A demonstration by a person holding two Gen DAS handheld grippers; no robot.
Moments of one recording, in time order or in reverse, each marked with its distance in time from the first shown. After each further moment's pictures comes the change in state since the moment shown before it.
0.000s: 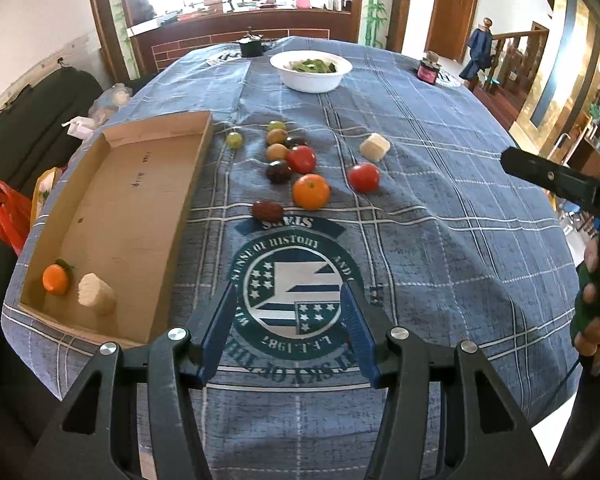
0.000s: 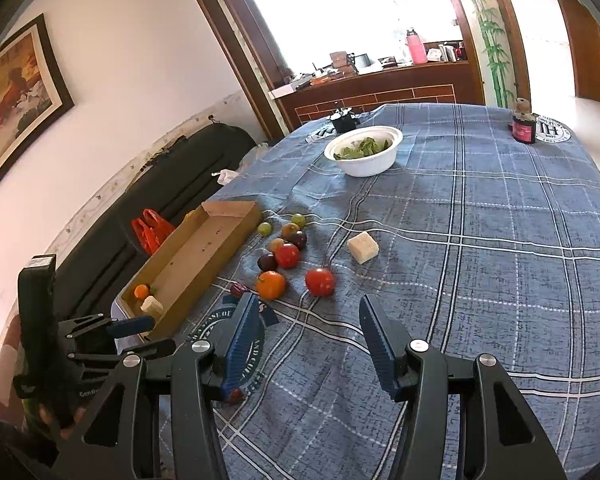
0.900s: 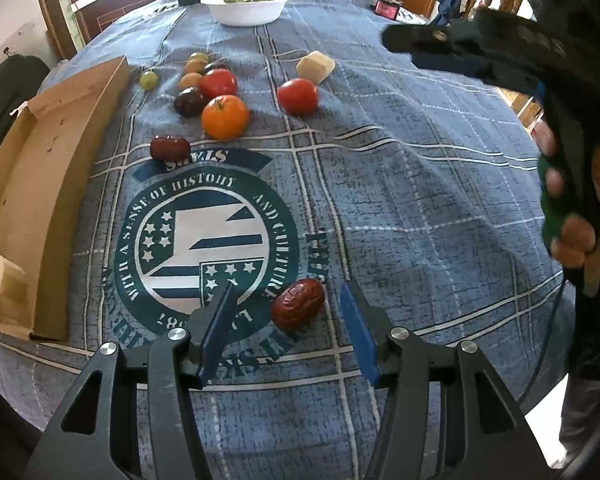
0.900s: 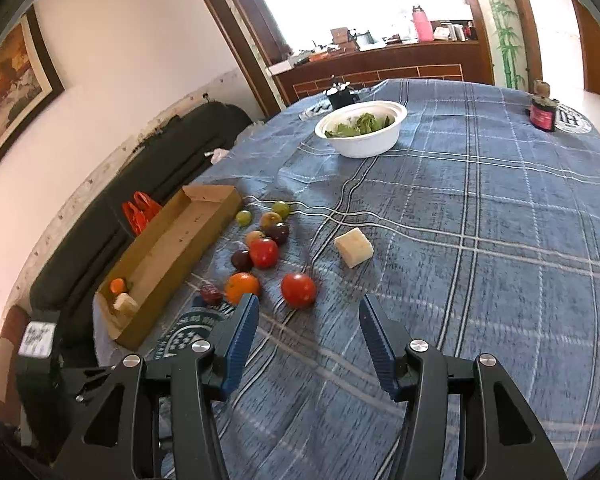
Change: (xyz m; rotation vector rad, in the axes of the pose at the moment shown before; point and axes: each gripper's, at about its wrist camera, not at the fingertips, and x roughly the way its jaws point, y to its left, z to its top) left arm 0.057 -0.043 -0.023 0.080 0.168 -0.115; right arm 0.067 -0.024 0.022 -0.021 0.091 -0.001
